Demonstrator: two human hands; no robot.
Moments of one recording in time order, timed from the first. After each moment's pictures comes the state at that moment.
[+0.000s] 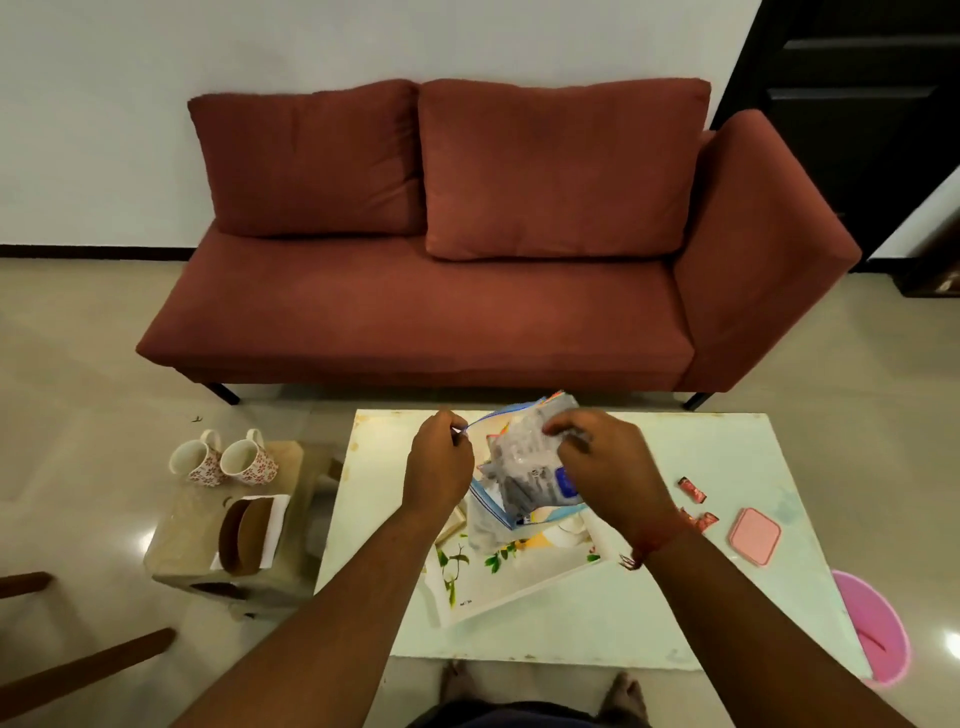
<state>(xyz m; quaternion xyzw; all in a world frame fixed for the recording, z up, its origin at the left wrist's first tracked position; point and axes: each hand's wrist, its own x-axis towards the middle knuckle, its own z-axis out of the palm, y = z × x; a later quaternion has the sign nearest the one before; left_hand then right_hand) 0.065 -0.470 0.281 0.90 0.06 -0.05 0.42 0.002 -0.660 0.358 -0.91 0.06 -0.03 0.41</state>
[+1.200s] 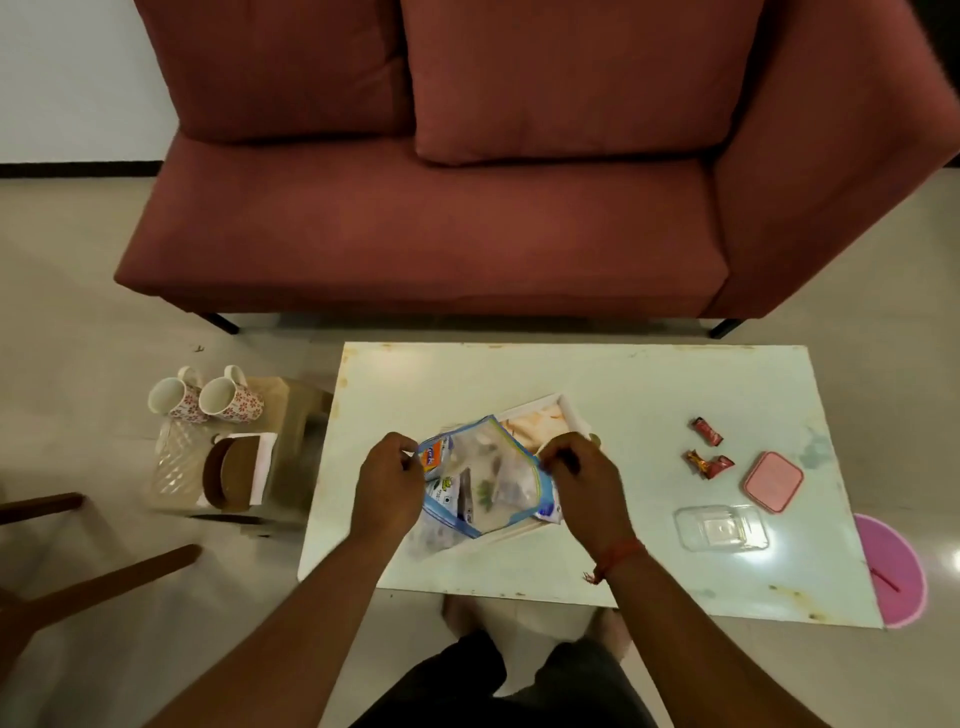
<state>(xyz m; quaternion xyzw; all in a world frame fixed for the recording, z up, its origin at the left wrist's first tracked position) 0.018 -0.451 0.224 0.91 0.17 -0.14 0.35 -0.022 -0.677 0.183 -0.79 0.18 0.01 0.59</state>
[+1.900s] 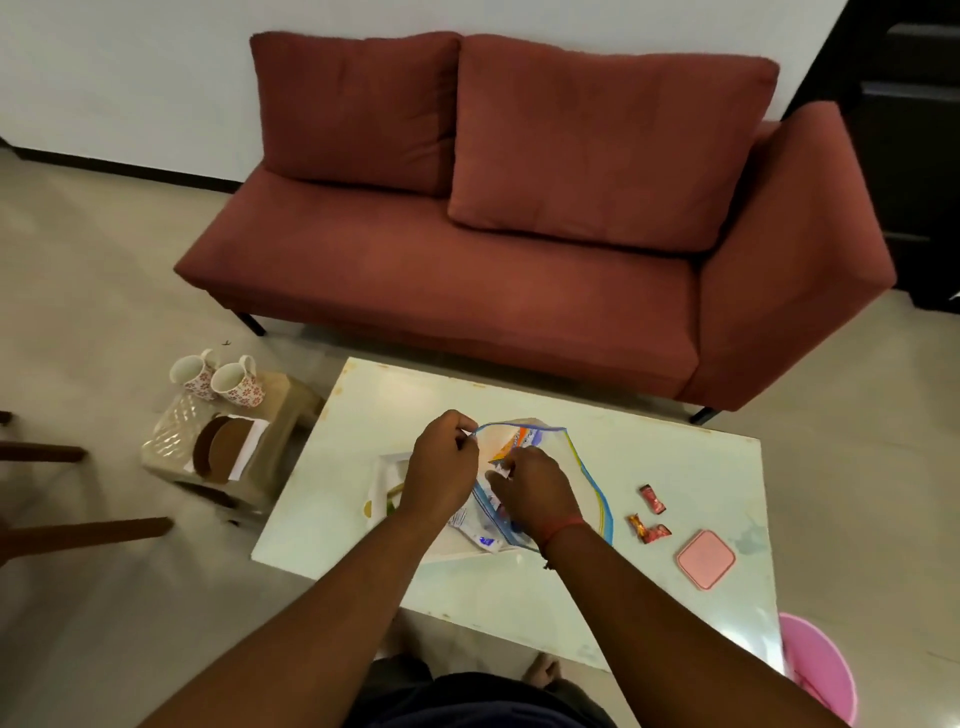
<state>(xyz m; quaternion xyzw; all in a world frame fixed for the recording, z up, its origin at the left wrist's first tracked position) -0.006 -0.604 0.287 0.89 0.16 -0.05 0.43 -0.006 -0.730 0.231 -0.94 0.00 0.14 0.30</state>
